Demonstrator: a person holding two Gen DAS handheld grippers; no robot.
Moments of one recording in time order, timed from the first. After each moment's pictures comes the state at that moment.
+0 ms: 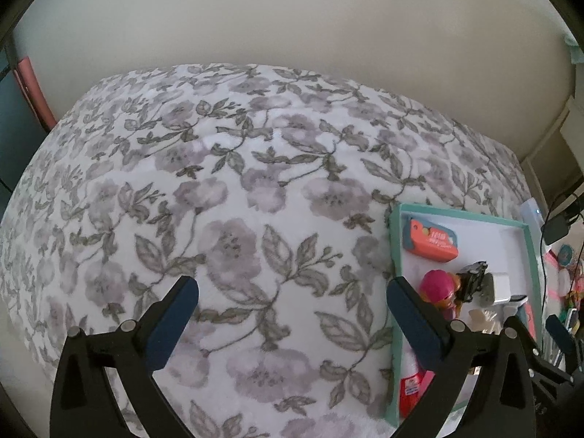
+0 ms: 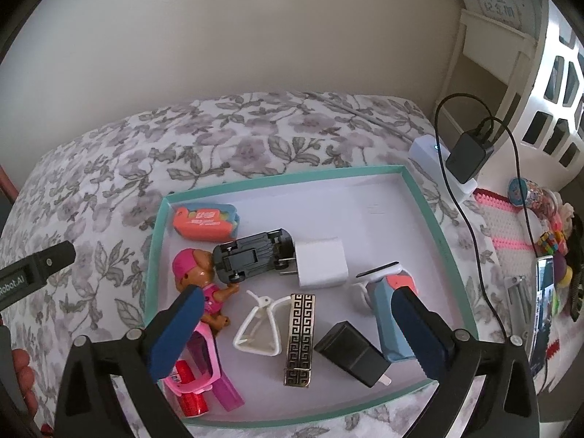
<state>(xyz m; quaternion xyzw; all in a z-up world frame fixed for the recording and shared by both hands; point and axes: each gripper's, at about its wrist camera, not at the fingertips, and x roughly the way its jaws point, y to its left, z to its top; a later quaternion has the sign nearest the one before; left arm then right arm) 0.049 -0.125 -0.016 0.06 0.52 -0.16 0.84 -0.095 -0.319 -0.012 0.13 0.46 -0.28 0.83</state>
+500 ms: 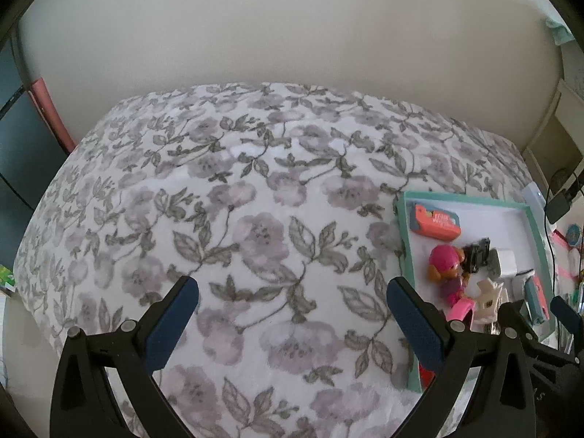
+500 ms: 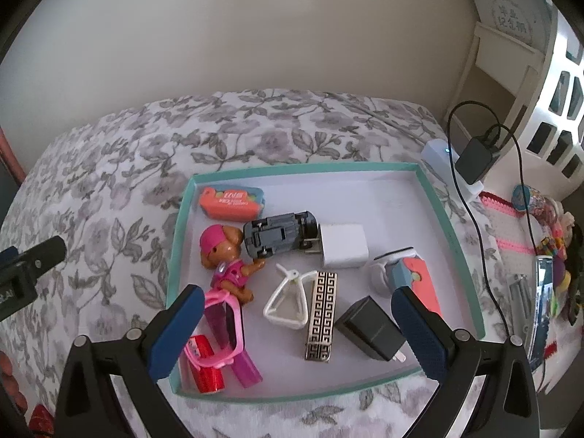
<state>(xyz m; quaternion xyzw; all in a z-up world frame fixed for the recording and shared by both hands) 0.009 -0.105 0.004 0.09 0.48 -0.14 0.86 -0.102 -0.289 -0.009 0.11 0.47 -0.26 0.84</state>
